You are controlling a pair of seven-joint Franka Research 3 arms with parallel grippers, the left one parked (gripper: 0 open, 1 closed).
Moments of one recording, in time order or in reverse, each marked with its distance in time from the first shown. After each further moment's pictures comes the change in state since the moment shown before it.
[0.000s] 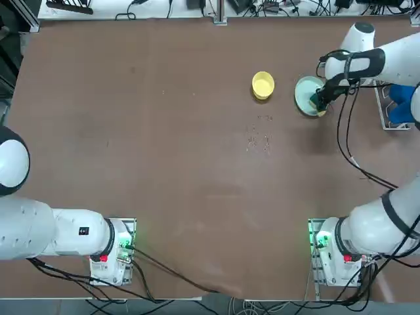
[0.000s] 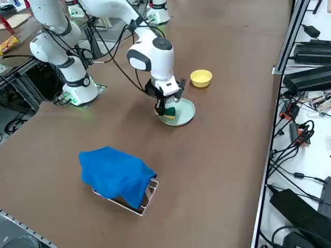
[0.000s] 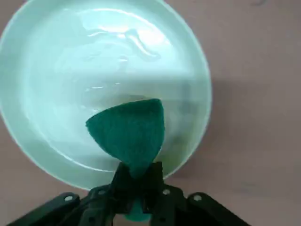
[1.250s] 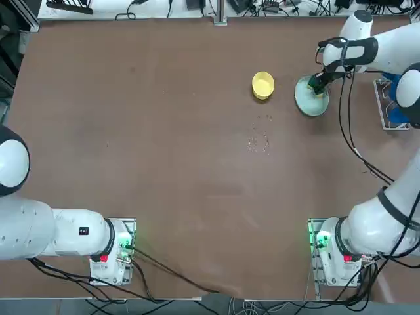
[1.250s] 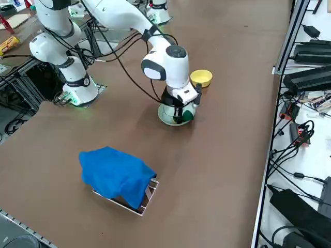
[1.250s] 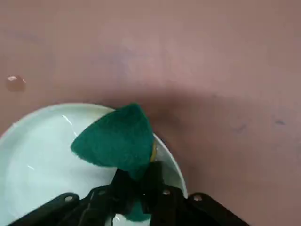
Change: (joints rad) arm -0.009 0.196 0.025 0.259 0.002 0.040 -0.081
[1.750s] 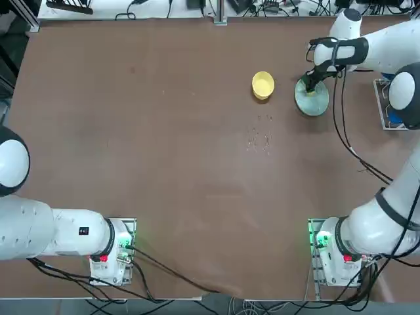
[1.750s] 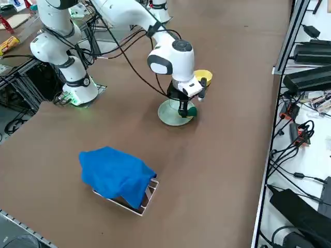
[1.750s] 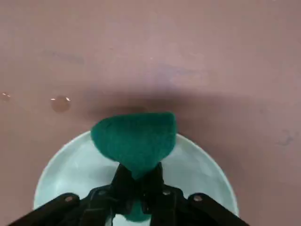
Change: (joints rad) arm 0.069 0.009 0.000 0.013 0.023 0.000 0.088
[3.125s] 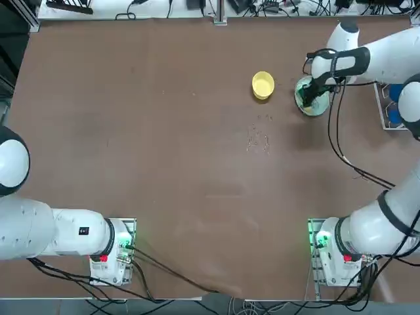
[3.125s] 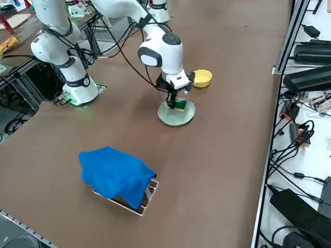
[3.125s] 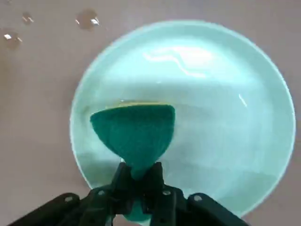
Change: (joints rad) arm 0.036 -0.154 -0.003 -0.234 0.052 0.003 0.065
